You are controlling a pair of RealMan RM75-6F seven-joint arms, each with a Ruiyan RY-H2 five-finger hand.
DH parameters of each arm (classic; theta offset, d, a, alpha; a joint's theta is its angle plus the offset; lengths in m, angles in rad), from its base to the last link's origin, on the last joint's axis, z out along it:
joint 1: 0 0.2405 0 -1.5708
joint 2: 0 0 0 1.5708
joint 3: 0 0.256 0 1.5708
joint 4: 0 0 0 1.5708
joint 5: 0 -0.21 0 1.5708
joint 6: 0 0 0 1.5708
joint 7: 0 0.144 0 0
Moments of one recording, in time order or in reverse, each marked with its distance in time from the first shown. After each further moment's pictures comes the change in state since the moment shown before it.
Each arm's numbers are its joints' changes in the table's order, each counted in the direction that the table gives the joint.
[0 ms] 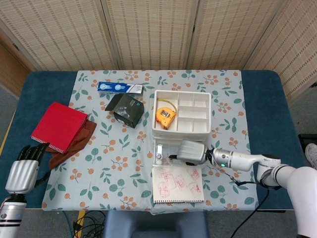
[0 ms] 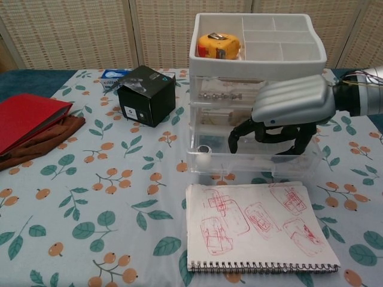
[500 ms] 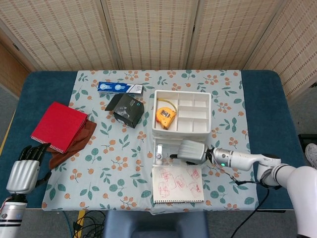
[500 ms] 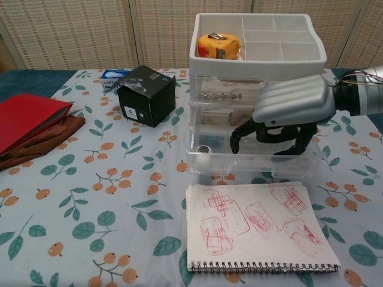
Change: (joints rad) left arm -0.003 0.001 0.002 0.002 0.002 -0.006 -0.008; right arm 0.008 0.007 -0.008 0.008 -0.005 -0.014 -0.008
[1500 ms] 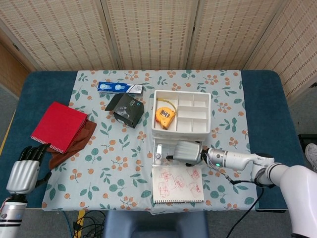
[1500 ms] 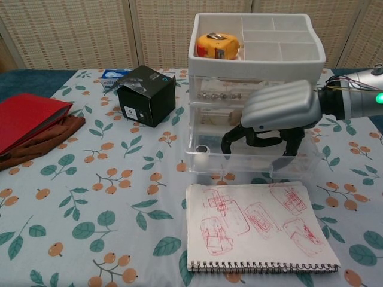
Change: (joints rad) left arm -0.001 -0.003 0.003 -0.011 0.000 -0.001 -0.013; right arm 0.024 -0.044 0.003 -0.022 0.000 -0.016 0.003
